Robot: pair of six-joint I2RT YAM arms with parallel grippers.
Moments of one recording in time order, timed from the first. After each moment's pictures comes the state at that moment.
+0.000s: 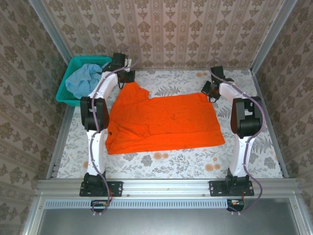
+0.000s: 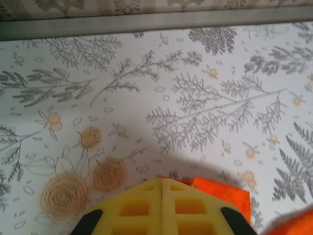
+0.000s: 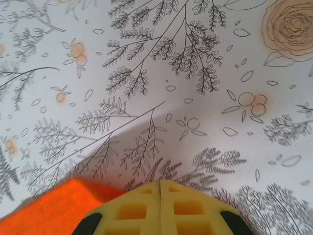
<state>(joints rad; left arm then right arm) -0.22 2.33 2.12 -0.67 0.17 -0.08 0.02 2.09 1.58 -0.50 -0.01 0.58</state>
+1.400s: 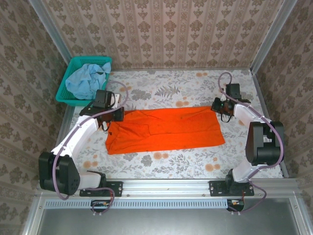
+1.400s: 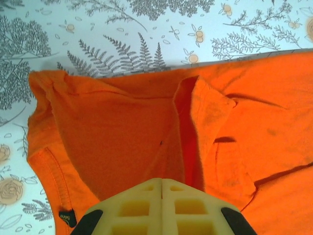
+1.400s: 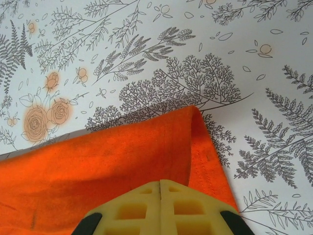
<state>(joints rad) -0.27 1.29 0.98 -0.63 0.14 -0.16 -0.07 1.62 1.02 -0.36 -0.20 0.34</state>
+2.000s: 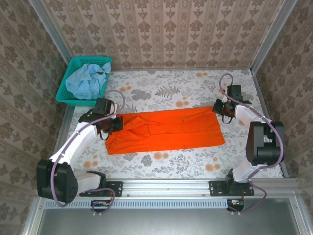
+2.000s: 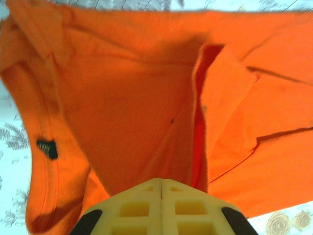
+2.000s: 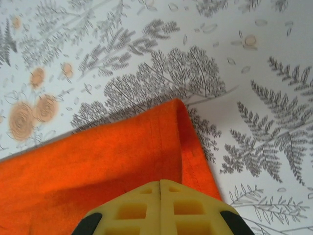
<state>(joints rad) -0.27 1.22 0.88 -0.75 0.17 -0.28 -0.09 1.62 0.99 -0.35 -0.20 0.32</state>
